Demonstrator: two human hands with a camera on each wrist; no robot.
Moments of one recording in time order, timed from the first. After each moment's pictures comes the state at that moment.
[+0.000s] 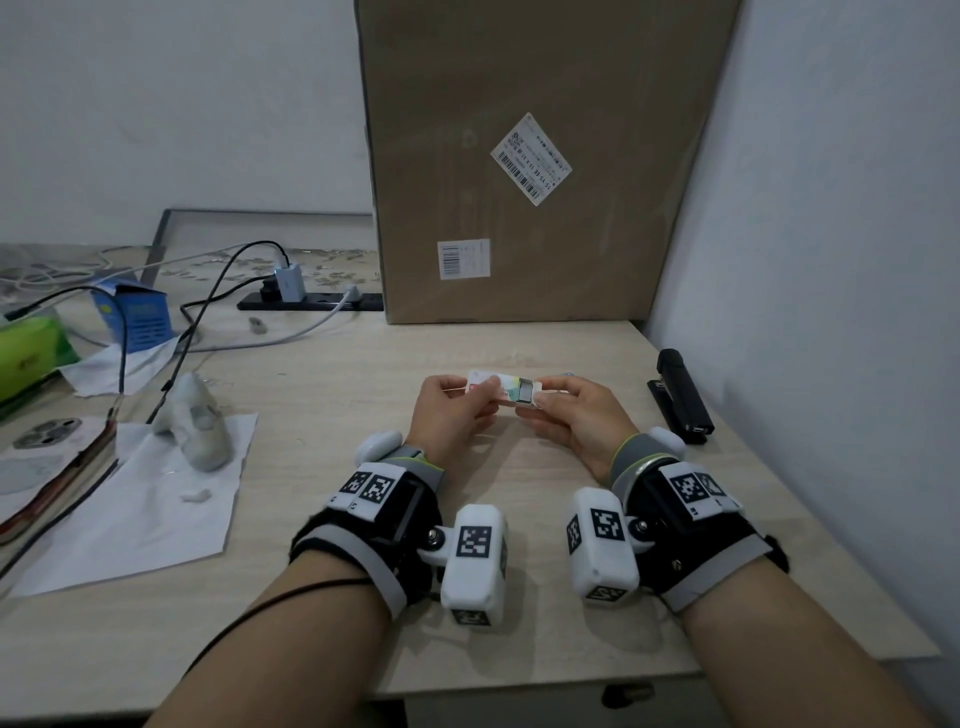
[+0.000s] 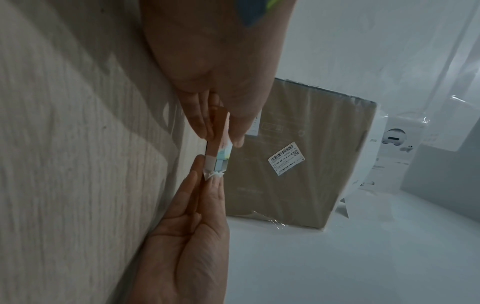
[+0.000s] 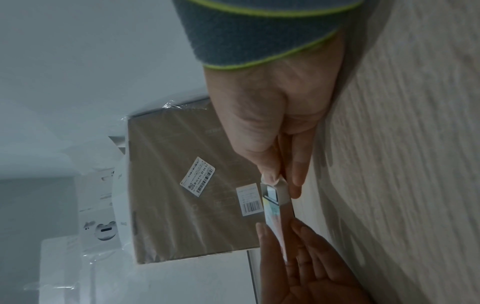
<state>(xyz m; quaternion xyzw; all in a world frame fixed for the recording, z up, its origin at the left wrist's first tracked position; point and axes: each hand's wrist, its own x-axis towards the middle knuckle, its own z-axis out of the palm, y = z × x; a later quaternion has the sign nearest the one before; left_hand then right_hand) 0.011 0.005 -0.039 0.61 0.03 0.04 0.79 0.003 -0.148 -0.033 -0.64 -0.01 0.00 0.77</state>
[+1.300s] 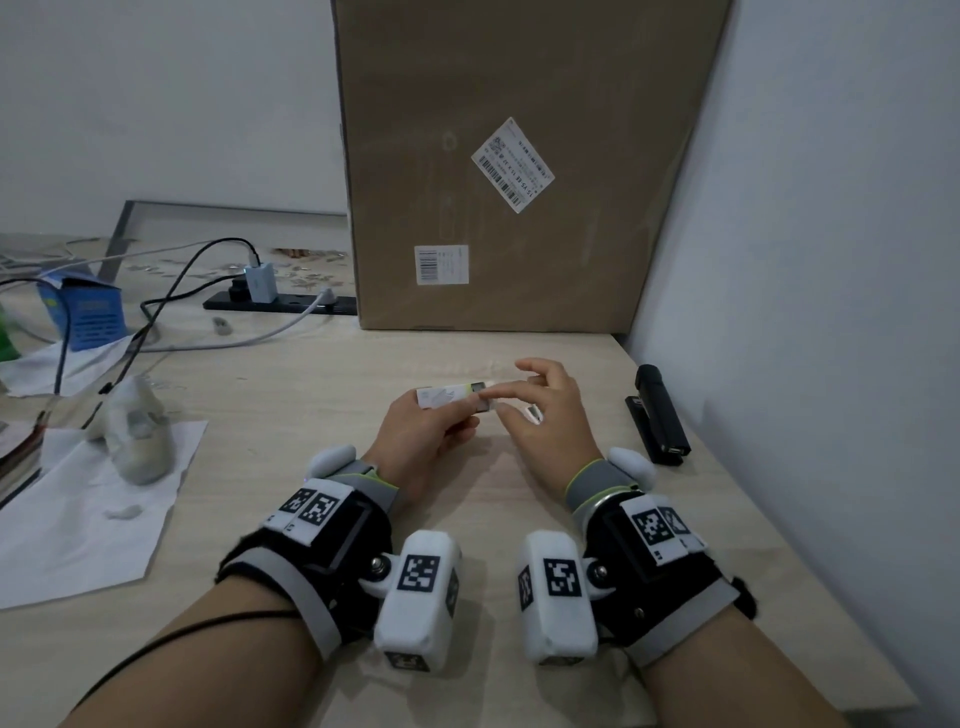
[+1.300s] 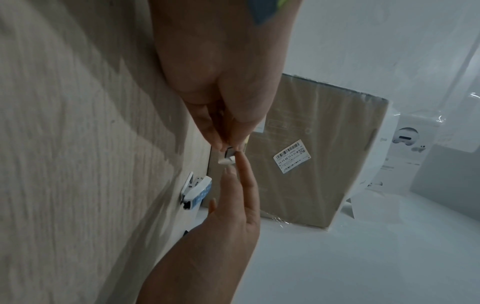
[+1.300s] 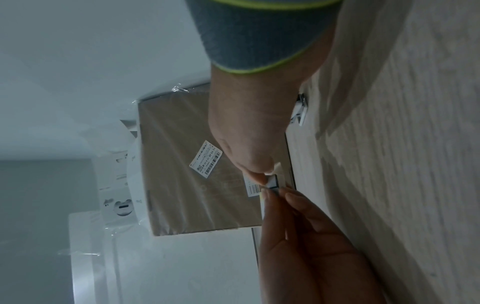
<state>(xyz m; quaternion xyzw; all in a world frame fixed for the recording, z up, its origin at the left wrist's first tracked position) 0.015 0.001 -0.041 0.59 -0.03 -0.01 0.81 0.002 -0.145 -0.034 -0.85 -0.15 -0.22 0.45</state>
